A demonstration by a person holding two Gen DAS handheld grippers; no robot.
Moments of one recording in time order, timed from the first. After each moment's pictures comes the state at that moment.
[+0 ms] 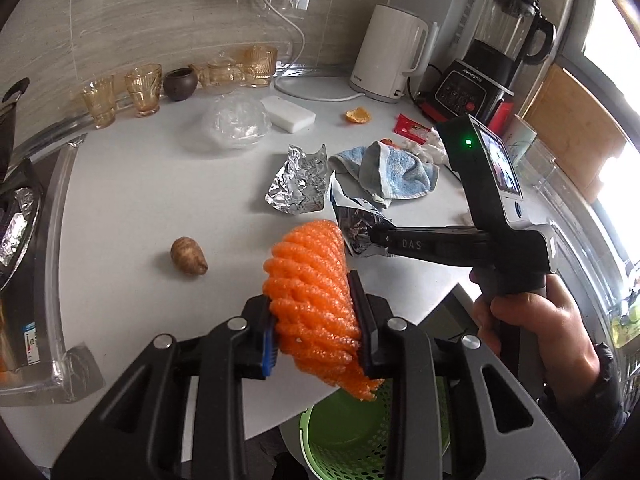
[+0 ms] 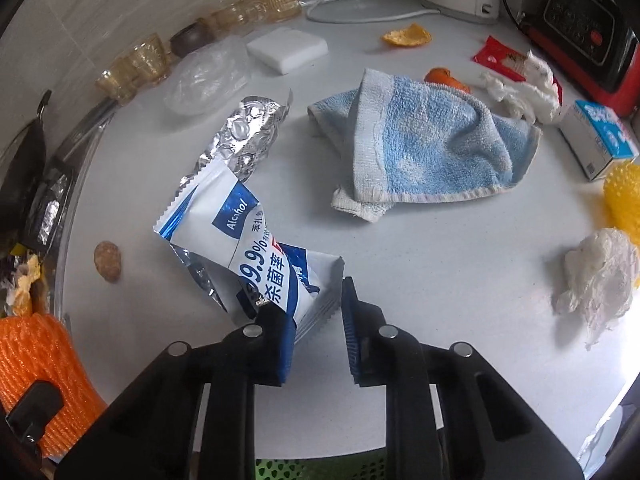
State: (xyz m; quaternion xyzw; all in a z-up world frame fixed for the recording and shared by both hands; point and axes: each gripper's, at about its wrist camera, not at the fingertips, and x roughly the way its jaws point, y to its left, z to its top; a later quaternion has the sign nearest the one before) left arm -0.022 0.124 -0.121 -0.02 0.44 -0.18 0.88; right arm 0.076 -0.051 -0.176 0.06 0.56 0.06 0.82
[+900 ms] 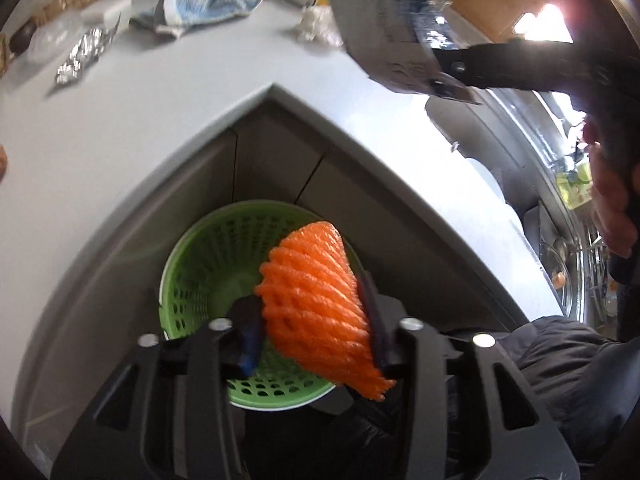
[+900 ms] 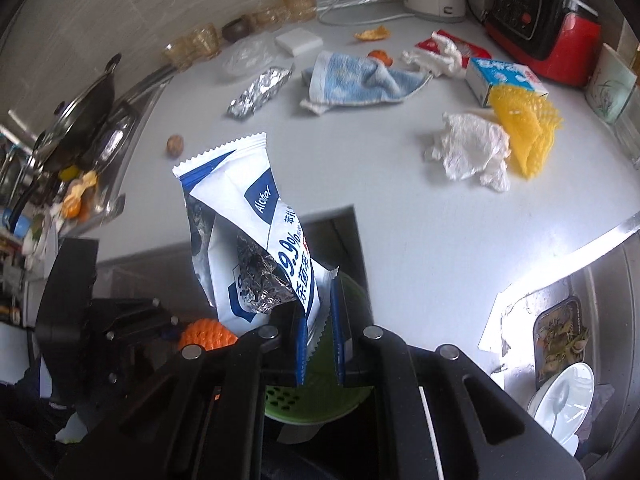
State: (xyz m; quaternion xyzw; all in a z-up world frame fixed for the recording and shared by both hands) left arm -0.126 0.004 -0.196 0.06 0.57 -0.35 0.74; right arm -0.087 -0.135 -0.099 0.05 0.57 0.13 0.81
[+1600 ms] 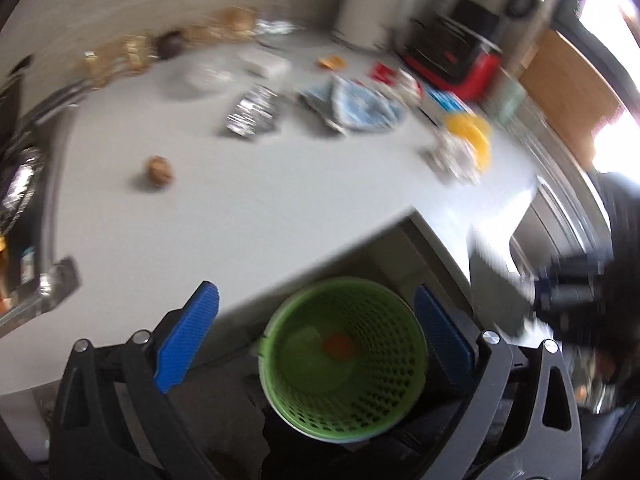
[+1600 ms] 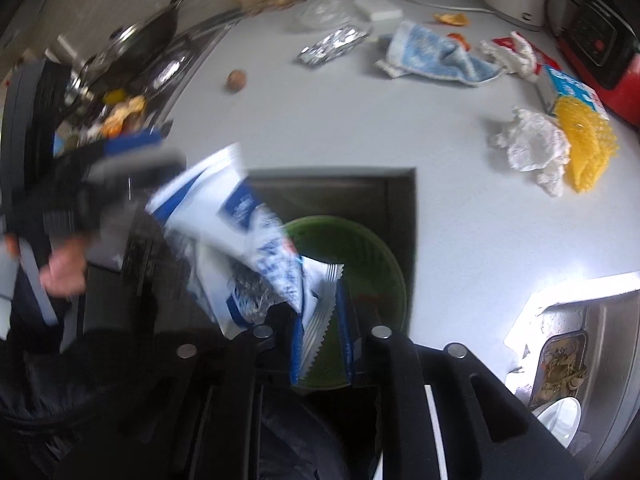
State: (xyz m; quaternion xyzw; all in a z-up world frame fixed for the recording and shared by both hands) left arm -0.090 0.086 -0.117 -0.01 0.50 -0.15 0.86; right arm -0.113 -0.111 -0.109 -0.03 0.60 0.24 0.77
